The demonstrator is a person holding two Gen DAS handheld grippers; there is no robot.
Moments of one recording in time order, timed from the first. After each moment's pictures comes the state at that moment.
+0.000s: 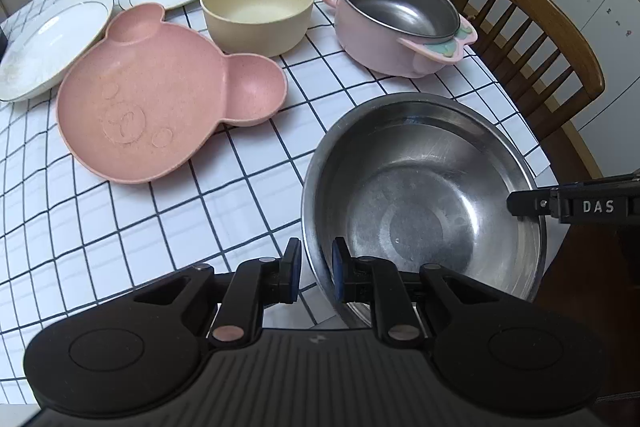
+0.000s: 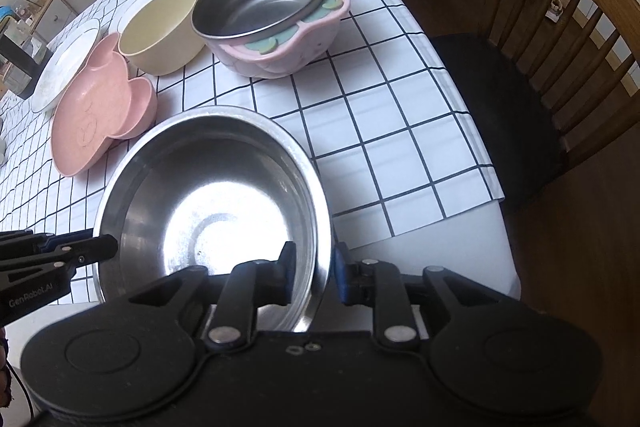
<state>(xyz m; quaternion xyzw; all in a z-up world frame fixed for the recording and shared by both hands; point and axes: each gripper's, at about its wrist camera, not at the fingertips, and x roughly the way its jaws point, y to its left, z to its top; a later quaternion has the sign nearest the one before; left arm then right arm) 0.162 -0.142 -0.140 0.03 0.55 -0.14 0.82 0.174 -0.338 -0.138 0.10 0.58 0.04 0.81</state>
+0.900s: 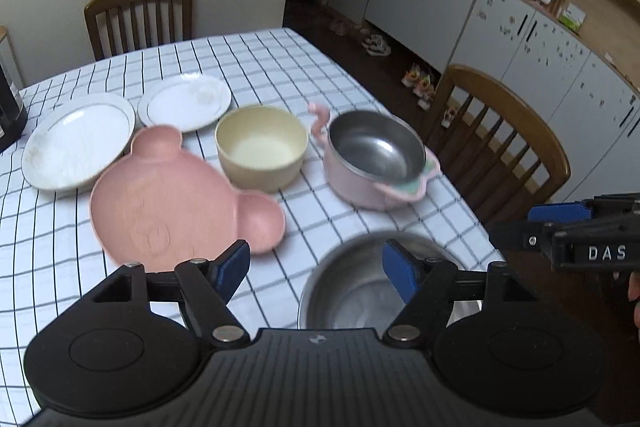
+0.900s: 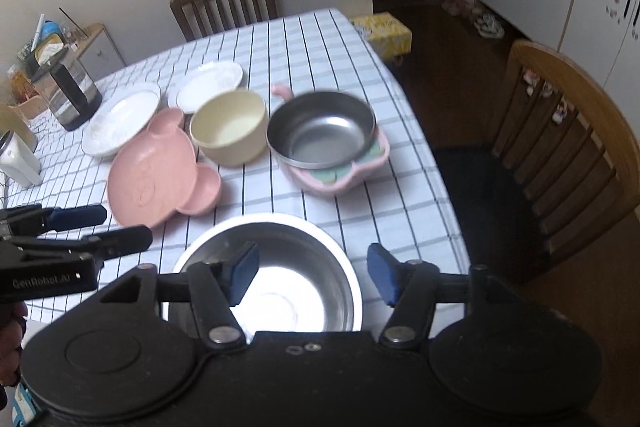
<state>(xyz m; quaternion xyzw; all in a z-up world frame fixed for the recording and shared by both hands) 0.170 -0.126 -0.055 -0.02 0.43 -0.16 0.89 0.168 -0.318 -0.042 0.05 0.46 0.07 0.88</state>
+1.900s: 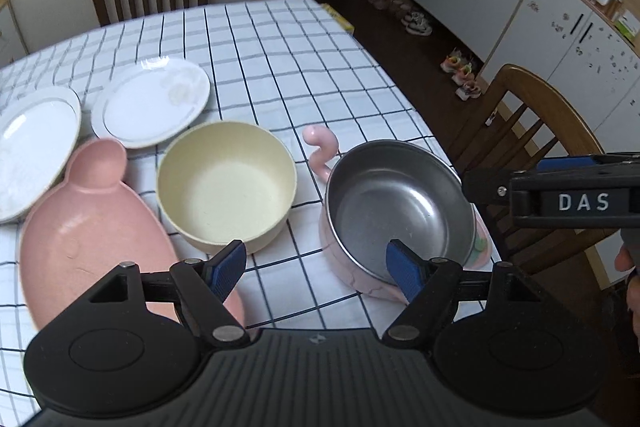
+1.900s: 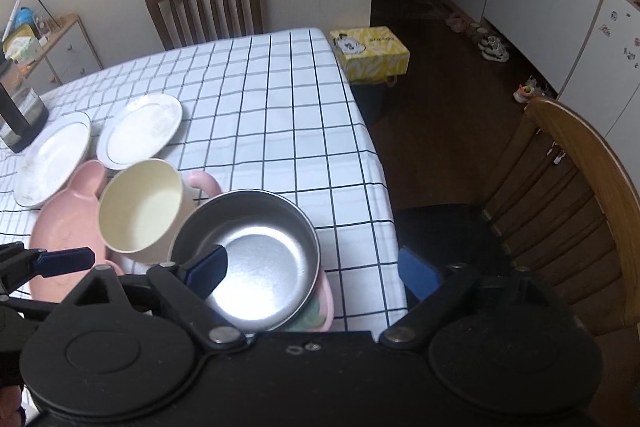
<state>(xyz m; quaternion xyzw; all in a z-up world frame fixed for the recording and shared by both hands) 0.300 -0.193 -0.114 -0.03 0.49 -0.10 0.87 0.331 -0.347 -0.072 -0.01 0.48 0.07 0.88</state>
